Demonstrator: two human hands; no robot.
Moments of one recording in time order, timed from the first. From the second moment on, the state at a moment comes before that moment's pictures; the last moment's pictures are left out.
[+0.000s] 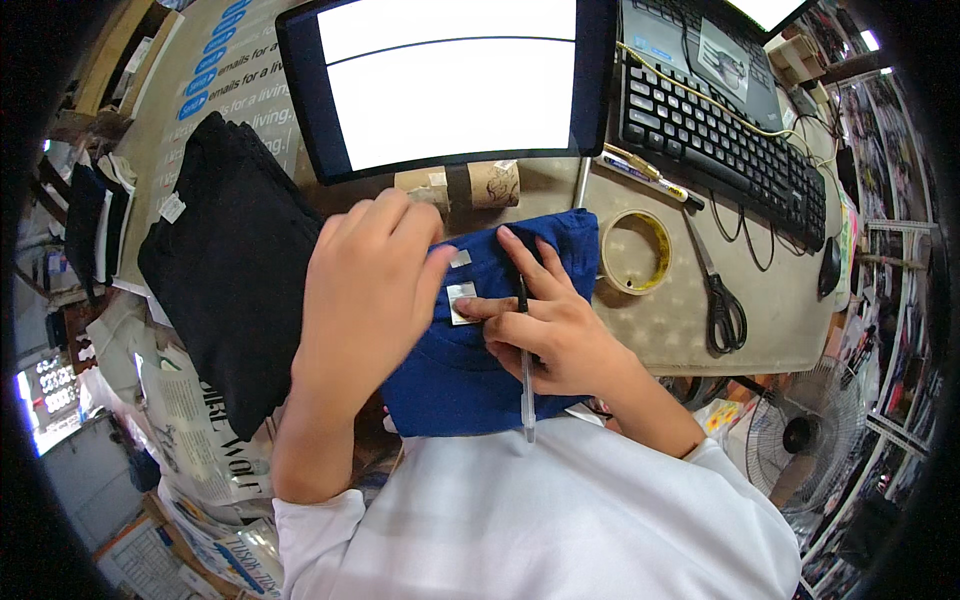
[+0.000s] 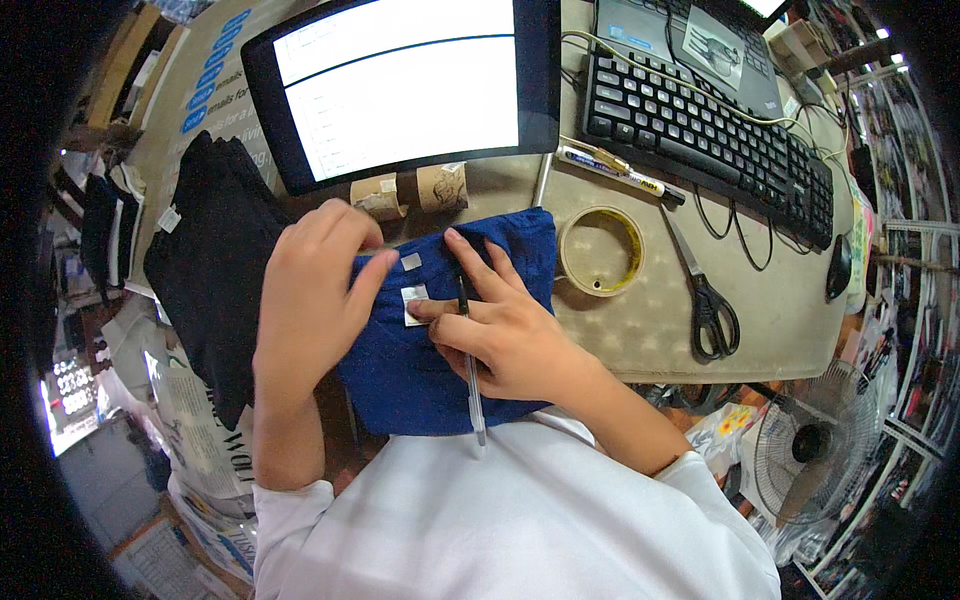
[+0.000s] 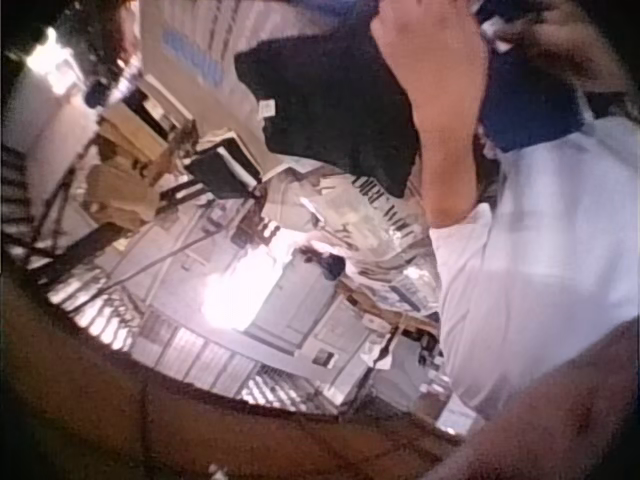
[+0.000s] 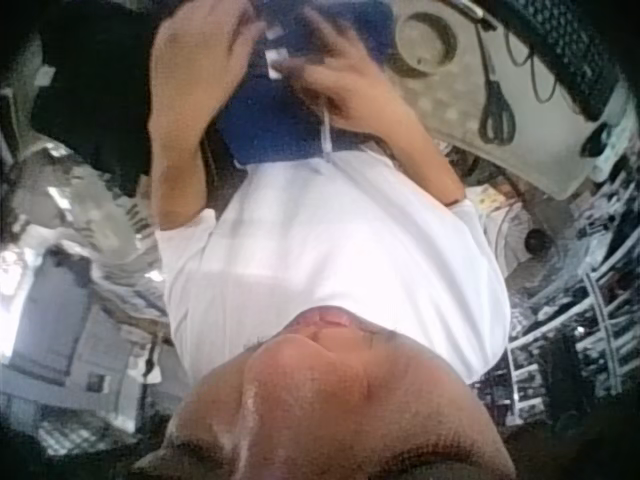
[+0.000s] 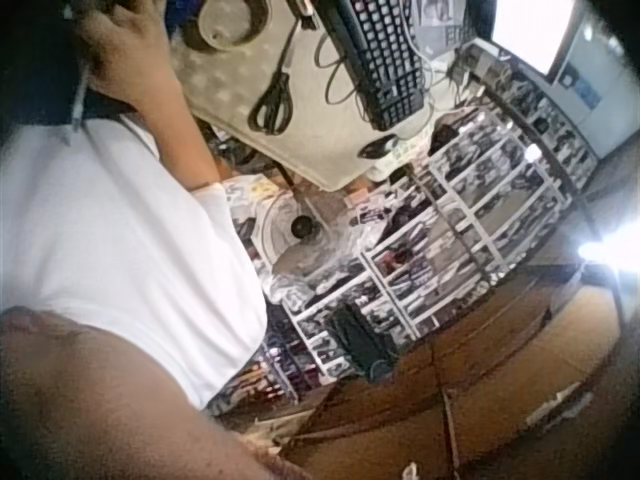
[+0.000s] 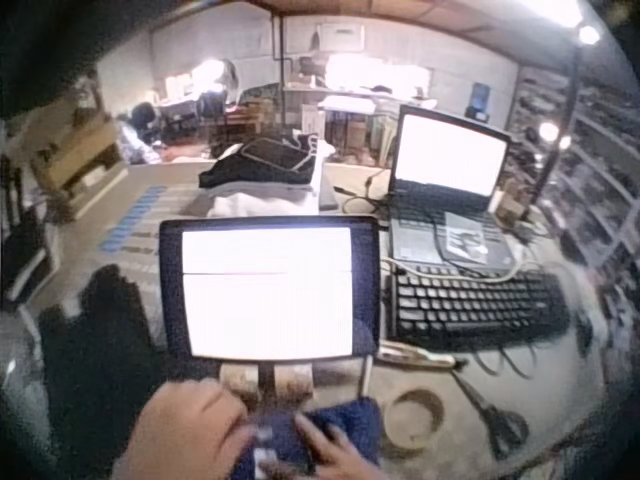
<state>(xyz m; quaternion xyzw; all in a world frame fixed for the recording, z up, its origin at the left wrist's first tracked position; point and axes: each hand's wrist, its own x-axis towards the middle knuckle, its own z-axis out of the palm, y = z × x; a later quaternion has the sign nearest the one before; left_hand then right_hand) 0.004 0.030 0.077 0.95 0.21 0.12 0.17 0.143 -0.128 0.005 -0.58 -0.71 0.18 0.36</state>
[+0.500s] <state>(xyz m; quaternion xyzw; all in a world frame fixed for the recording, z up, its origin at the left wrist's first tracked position) -0.021 -0.049 0.146 0.58 -0.07 0.35 0.73 0.136 -0.123 0.007 -0.58 -0.70 0.18 0.36</state>
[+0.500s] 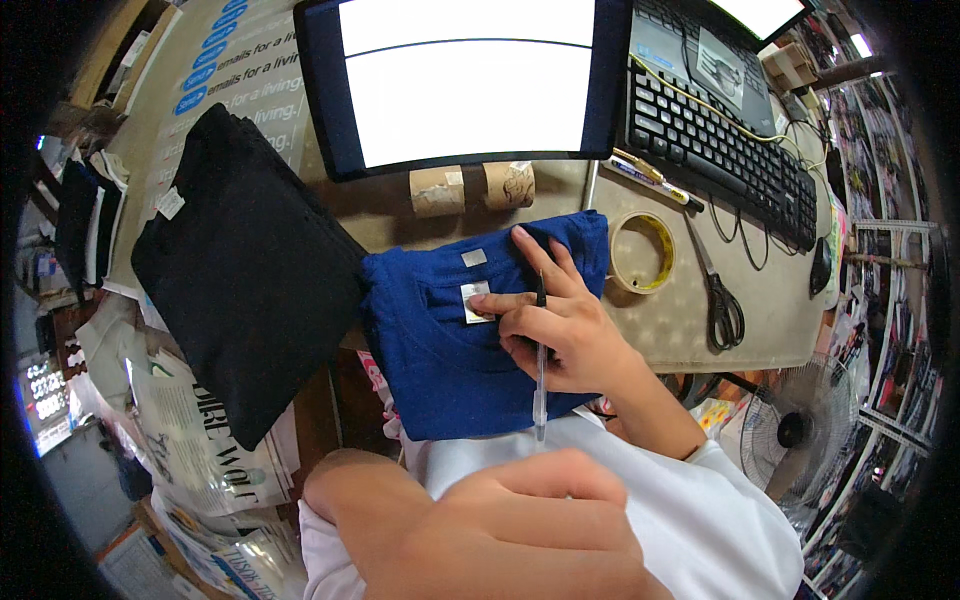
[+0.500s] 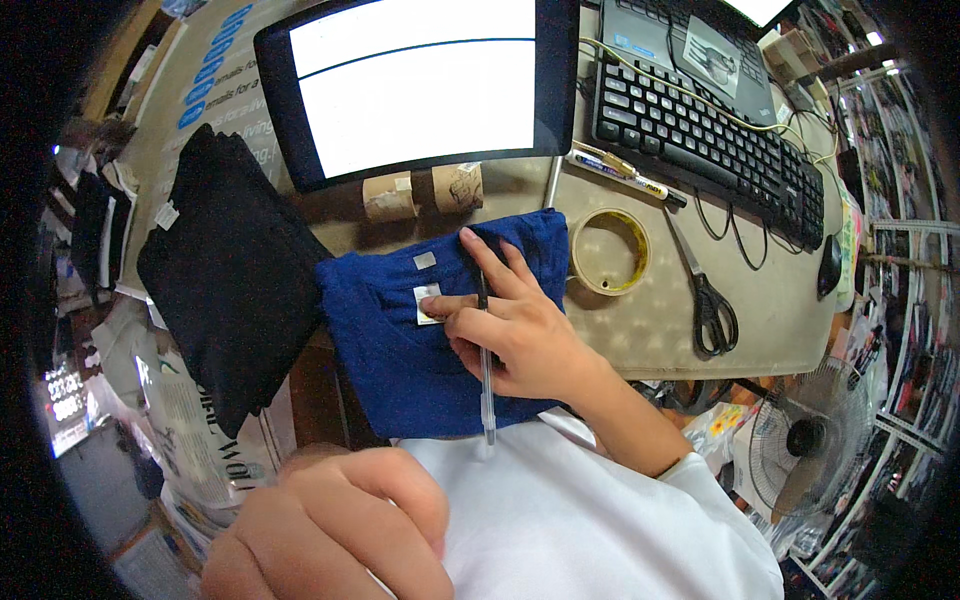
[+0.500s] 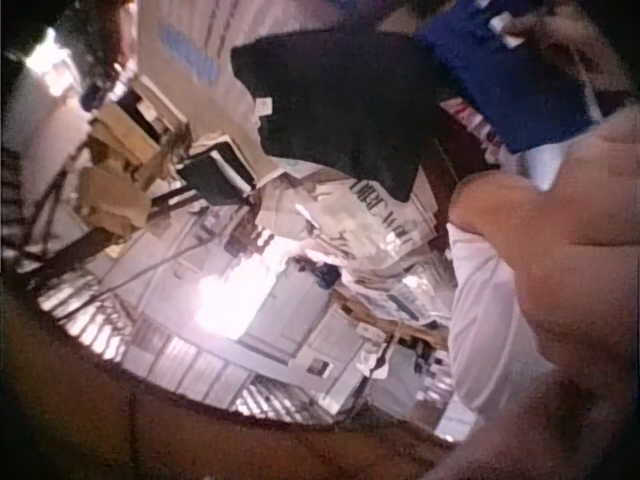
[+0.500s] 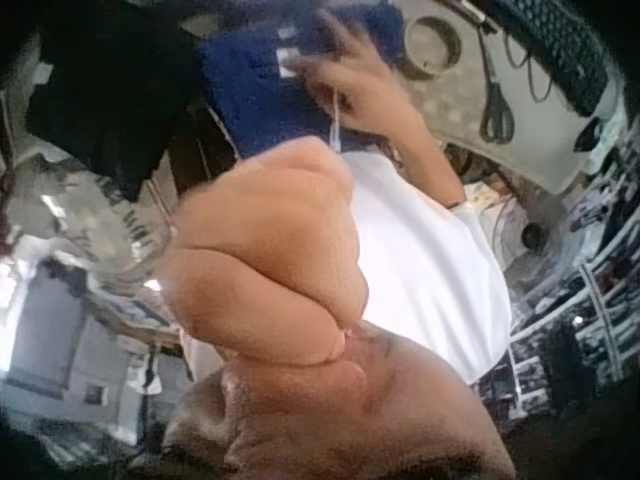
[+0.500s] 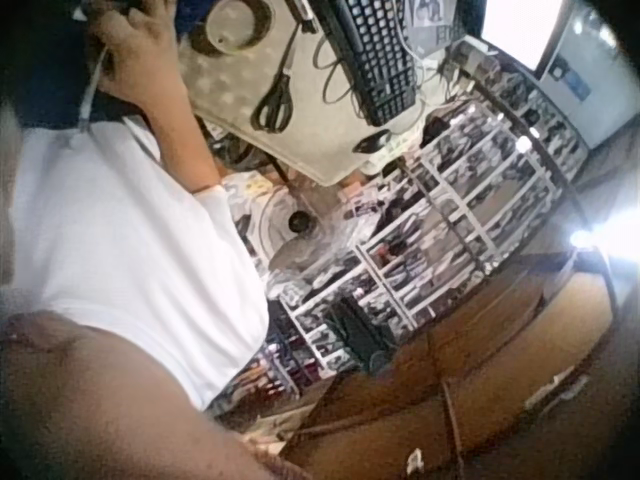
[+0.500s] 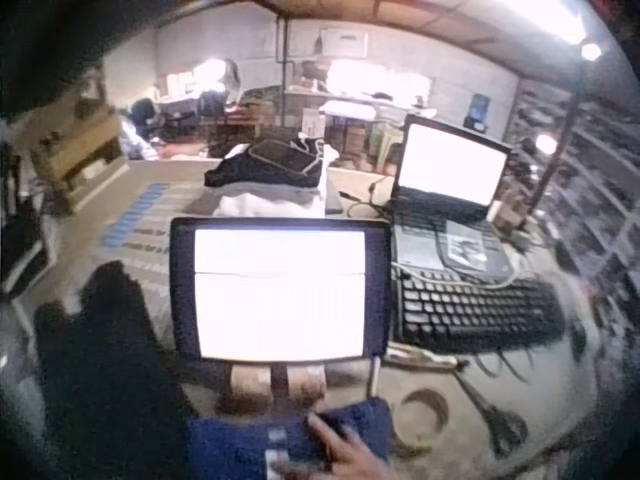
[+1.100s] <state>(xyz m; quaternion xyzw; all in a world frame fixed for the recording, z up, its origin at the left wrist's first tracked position) 0.004 -0.063 0.148 0.46 -0.09 0.49 0.74 0.137 -0.126 0.006 -0.59 -0.69 0.18 0.38</state>
